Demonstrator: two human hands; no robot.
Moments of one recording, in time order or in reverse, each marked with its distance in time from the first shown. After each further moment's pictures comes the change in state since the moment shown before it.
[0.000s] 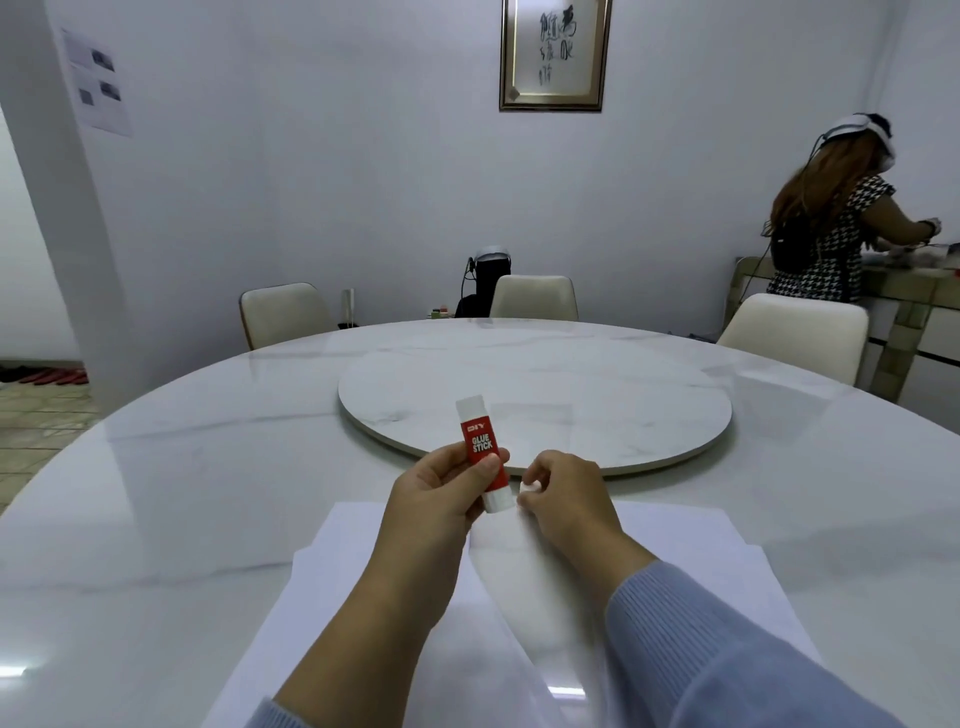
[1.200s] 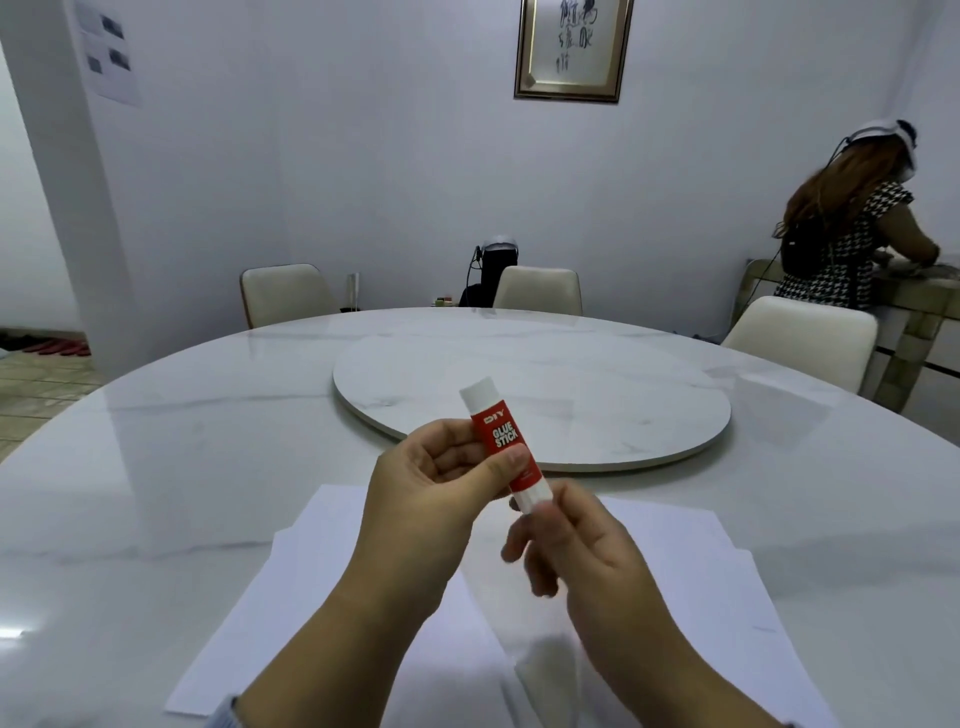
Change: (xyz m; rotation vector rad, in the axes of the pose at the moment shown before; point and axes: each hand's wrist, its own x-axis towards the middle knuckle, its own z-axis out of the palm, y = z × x) left_hand -0.023 0.013 0.020 0.143 -0.007 0.193; right_hand -0.109 -0.031 -0.058 0.826 -0.239 -0.086
